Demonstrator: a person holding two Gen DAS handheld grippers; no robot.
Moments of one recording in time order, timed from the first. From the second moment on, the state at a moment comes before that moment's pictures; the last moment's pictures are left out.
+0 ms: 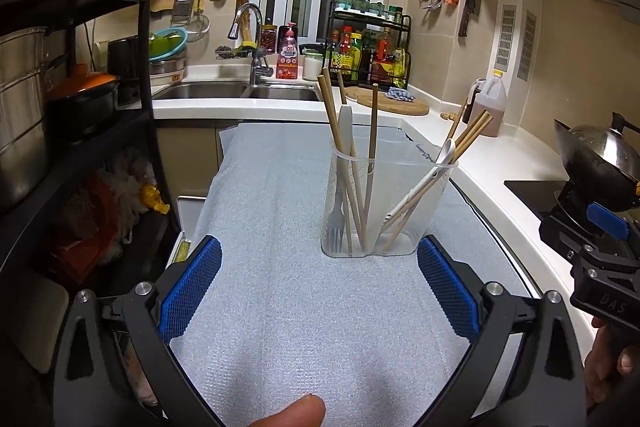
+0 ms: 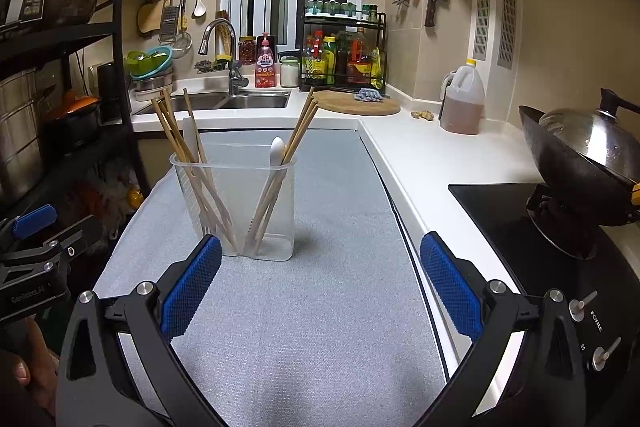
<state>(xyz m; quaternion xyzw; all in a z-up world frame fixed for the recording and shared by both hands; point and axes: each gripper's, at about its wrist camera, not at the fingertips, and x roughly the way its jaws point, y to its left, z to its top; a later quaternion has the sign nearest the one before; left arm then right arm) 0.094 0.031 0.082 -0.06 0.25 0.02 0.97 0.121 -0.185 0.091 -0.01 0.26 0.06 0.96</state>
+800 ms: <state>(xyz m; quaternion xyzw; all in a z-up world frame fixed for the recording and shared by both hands) 0.093 0.027 0.084 -0.06 0.24 0.02 0.97 0.120 -0.185 0.090 -0.01 0.26 0.06 0.96</state>
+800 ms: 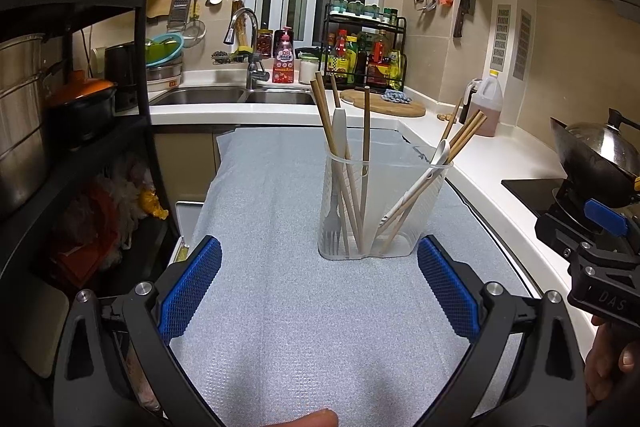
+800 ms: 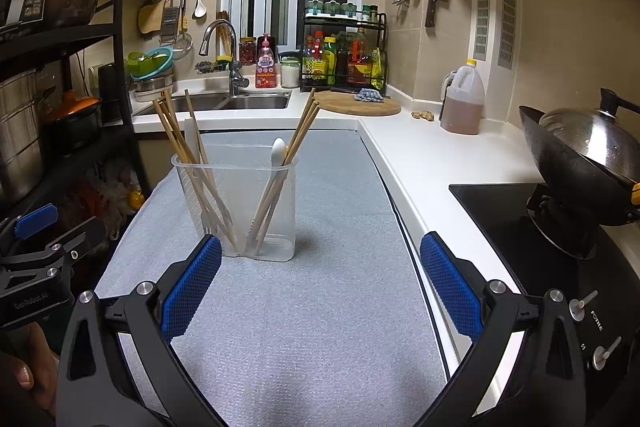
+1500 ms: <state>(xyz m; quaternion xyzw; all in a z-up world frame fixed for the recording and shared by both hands) 0.093 0.025 0.084 -0.05 0.24 0.02 0.97 0.118 -0.184 0.088 -0.01 0.26 0.06 0.96</state>
